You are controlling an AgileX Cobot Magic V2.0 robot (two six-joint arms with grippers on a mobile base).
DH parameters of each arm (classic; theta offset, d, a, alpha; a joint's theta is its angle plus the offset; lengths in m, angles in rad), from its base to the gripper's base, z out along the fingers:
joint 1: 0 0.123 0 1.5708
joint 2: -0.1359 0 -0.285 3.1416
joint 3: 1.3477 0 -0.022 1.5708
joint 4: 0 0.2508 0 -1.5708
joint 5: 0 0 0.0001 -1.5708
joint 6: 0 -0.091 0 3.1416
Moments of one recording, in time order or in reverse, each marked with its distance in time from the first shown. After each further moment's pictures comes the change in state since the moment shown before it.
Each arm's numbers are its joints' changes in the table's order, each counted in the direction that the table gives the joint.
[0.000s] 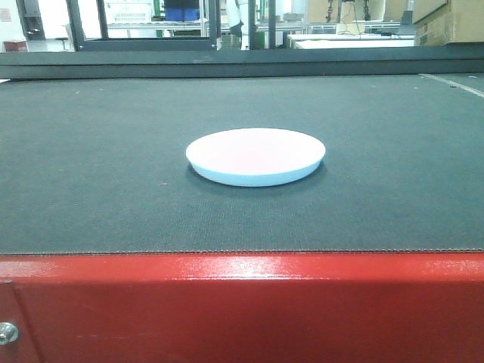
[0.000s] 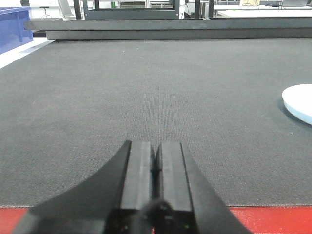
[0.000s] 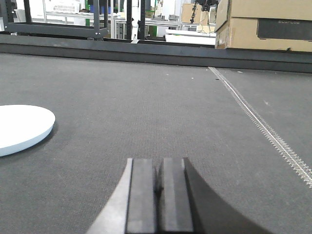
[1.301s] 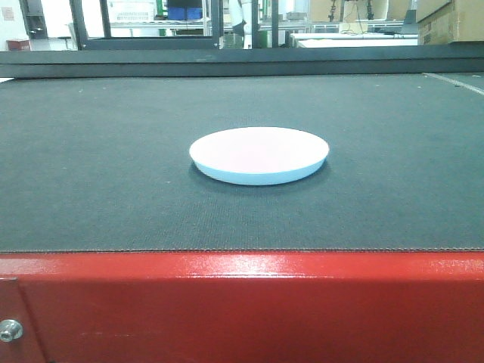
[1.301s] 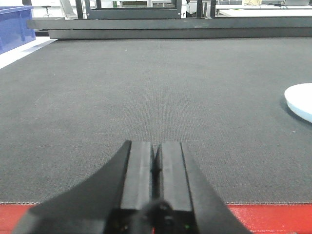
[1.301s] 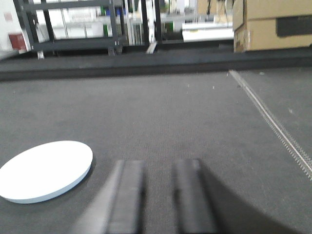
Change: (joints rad) left arm 0.000 0.000 0.000 0.000 0.000 0.000; right arm 0.000 -0.181 -0.381 0.130 0.263 -0.004
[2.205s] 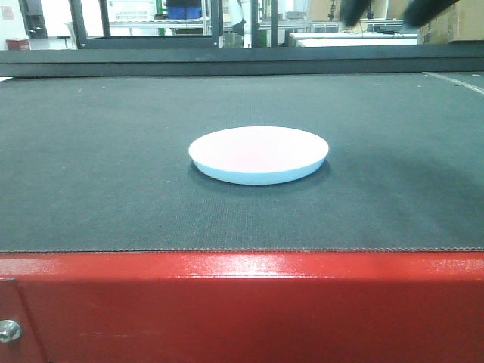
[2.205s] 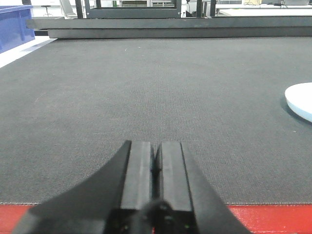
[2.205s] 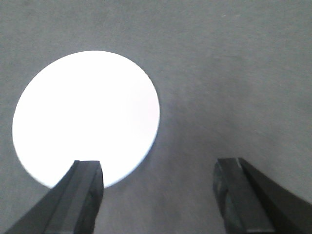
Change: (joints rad) left arm 0.000 0.000 0.000 0.000 0.000 0.000; right arm 0.383 -1.394 -1.006 -0.264 0.346 -0.286
